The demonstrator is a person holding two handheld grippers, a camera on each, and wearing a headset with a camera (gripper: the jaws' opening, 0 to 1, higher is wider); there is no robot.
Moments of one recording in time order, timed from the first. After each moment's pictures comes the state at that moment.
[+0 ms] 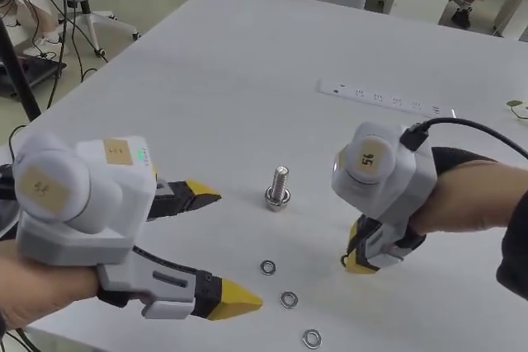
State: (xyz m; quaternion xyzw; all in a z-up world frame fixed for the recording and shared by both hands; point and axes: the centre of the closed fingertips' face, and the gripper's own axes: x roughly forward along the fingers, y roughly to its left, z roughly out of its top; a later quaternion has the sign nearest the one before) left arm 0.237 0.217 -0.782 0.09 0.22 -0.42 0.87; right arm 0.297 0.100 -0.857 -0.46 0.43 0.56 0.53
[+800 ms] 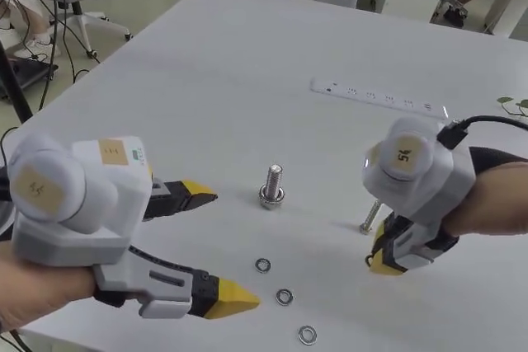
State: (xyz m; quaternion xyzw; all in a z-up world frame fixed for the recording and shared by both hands) left arm 0.238 0.215 -0.782 0.09 0.22 -0.43 0.87; right arm 0.300 0.066 -0.848 -0.45 0.45 0.53 0.56
